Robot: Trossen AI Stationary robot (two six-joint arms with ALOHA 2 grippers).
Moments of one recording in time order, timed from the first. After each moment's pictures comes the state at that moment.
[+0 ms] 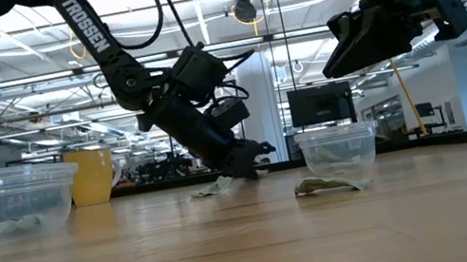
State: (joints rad) left arm 0.26 2.09 1.05 0.37 -0.31 0.08; right arm 0.14 1.16 0.46 0.13 0.13 -0.25
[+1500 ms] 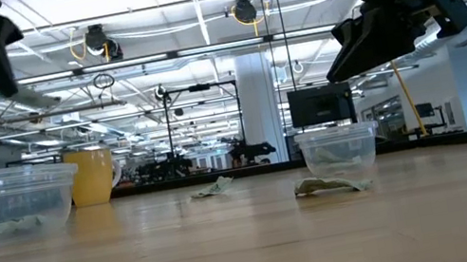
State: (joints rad) left arm -0.57 1.34 1.05 -1.07 -0.37 -0.82; right arm 0.14 1.16 0.46 0.11 0.13 -0.15
